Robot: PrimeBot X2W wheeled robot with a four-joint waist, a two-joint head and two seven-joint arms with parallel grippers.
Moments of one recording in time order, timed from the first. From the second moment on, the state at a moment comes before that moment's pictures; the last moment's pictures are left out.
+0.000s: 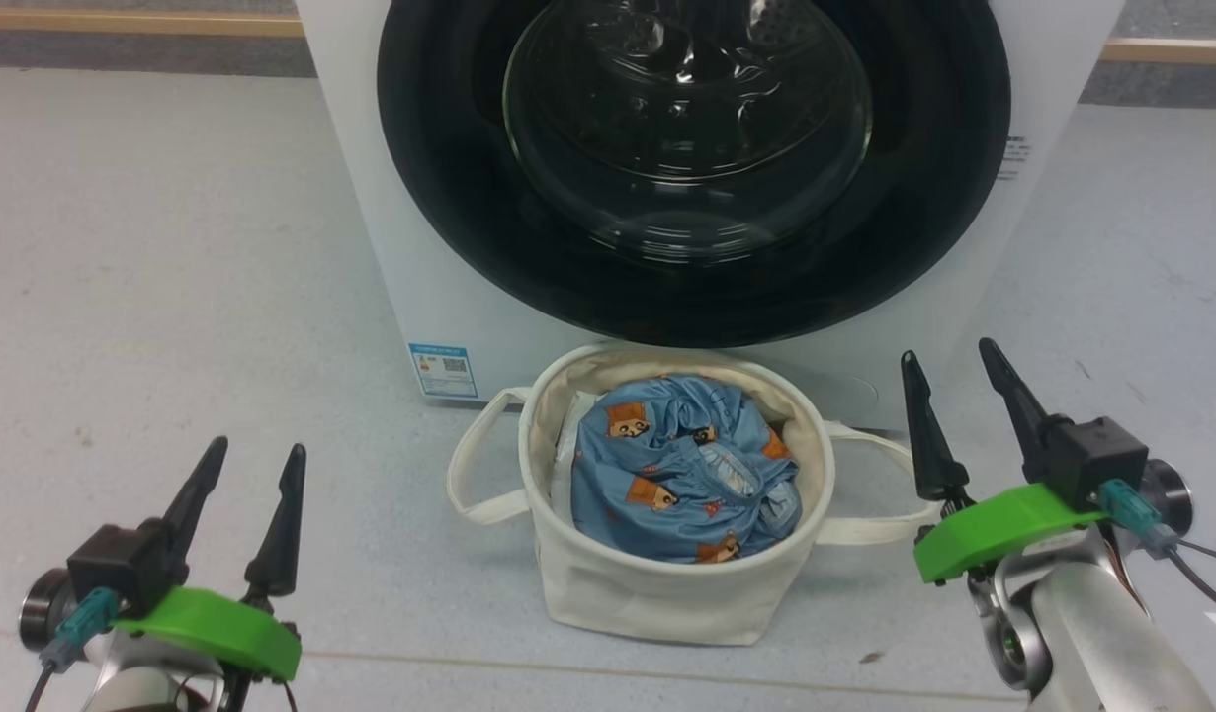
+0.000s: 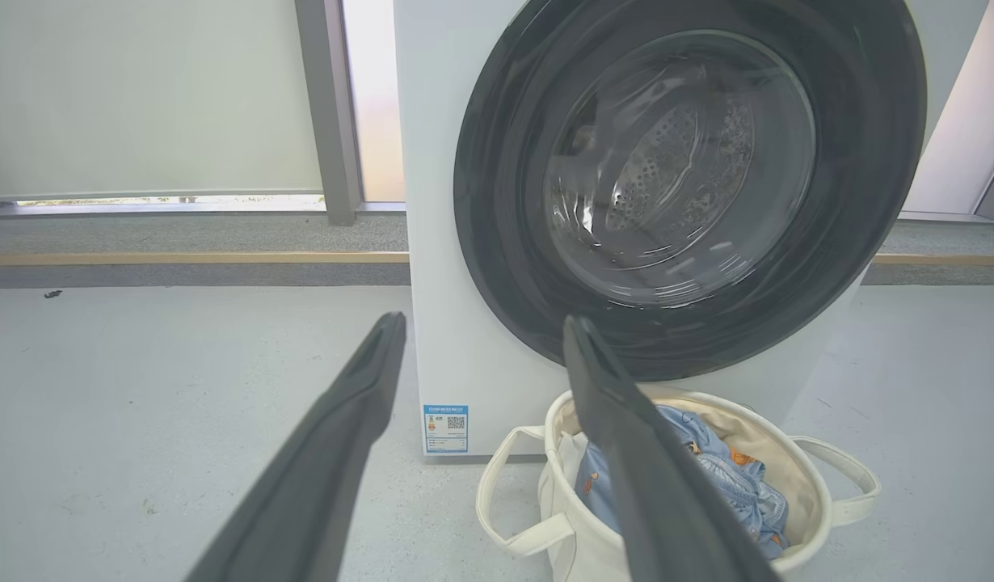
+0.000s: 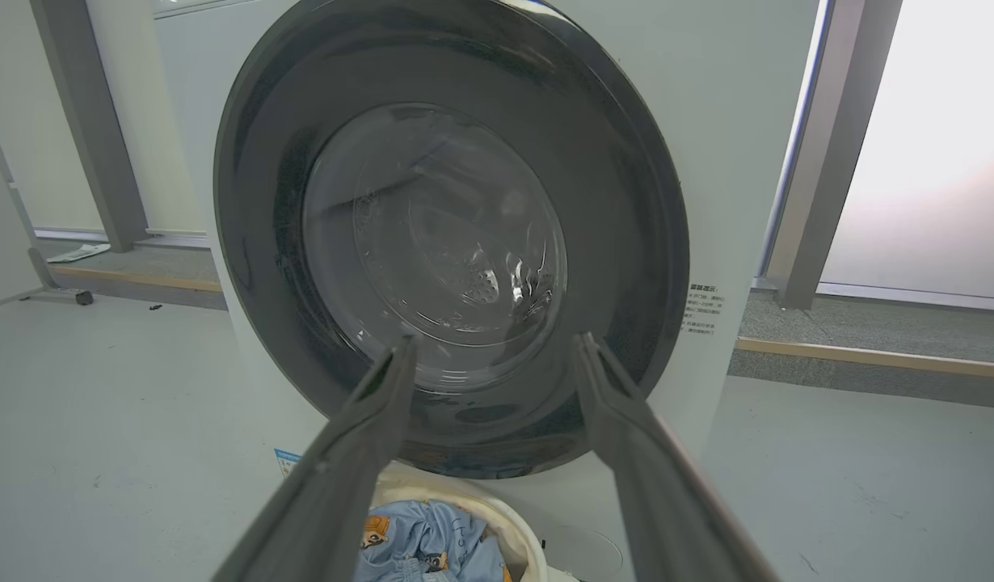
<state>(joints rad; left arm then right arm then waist) -0.22 0.24 -0.03 0.40 -0.23 -0.12 -0.25 -0.27 -0.20 0.23 0.31 0.24 0.13 -0.25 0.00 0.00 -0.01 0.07</state>
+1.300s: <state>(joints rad) -0.22 0.24 -0.09 0.40 -0.25 -0.13 -0.25 -0.27 -0.20 0.21 0.32 0.25 0.13 -0.25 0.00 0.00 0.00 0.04</state>
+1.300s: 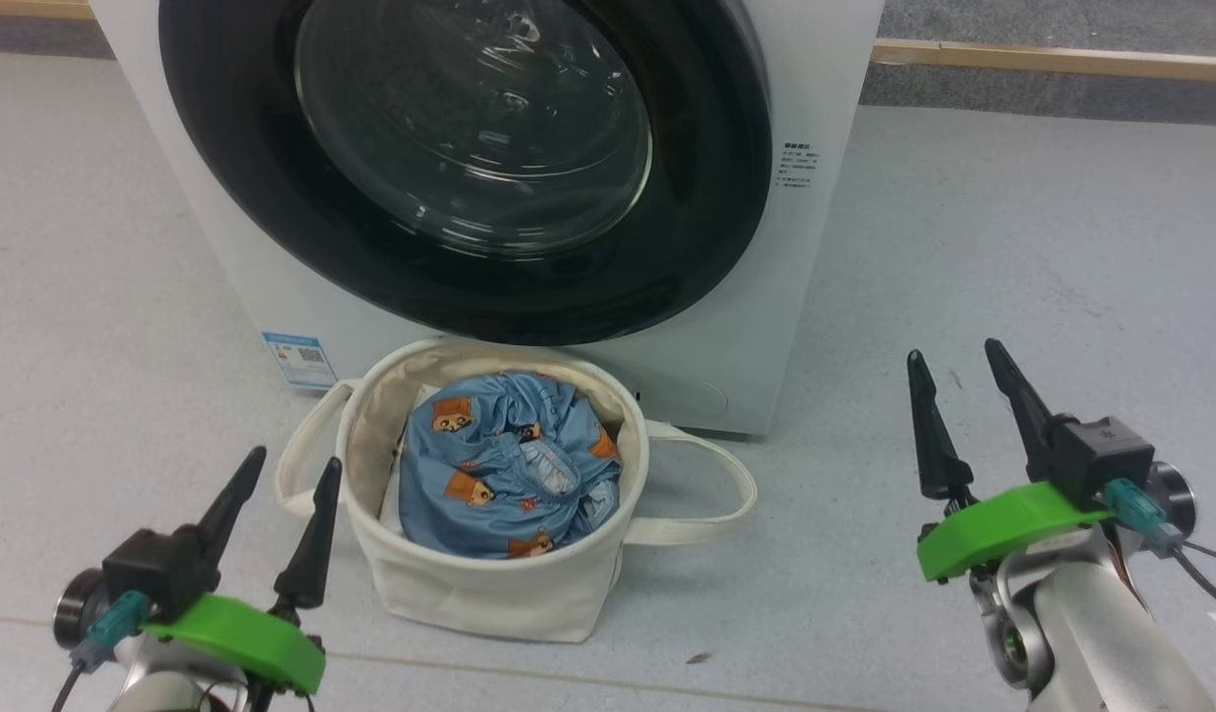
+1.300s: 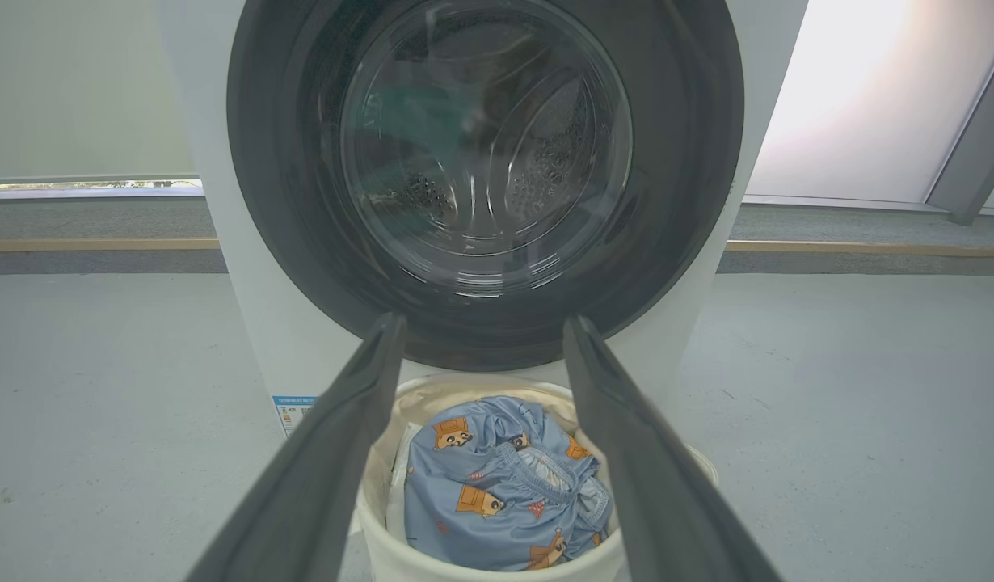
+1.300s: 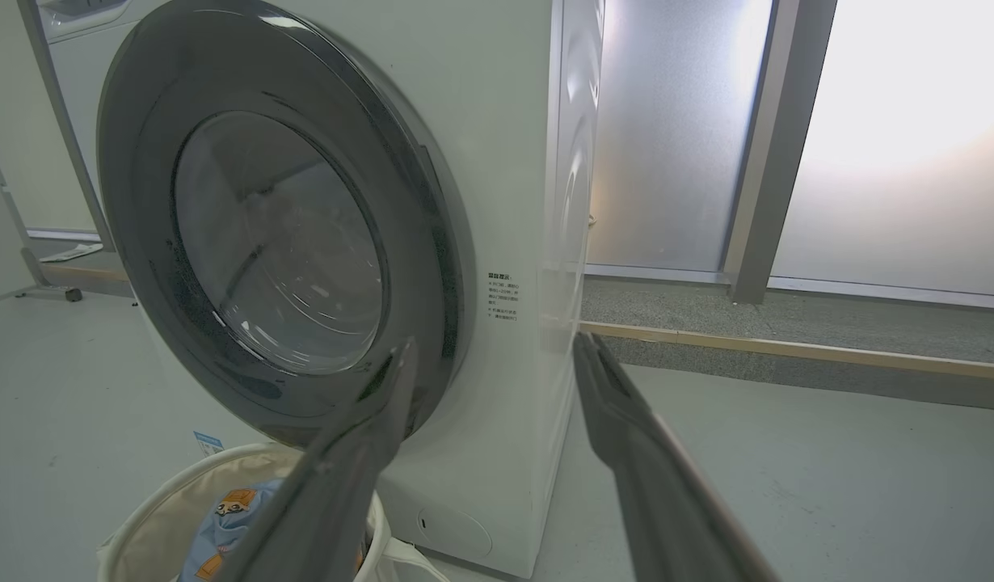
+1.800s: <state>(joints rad) -0.22 0.24 -0.08 0.40 -0.25 -0.13 -0.25 -0.27 -0.19 0.20 0.32 0.25 0.13 -0.25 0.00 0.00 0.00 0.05</state>
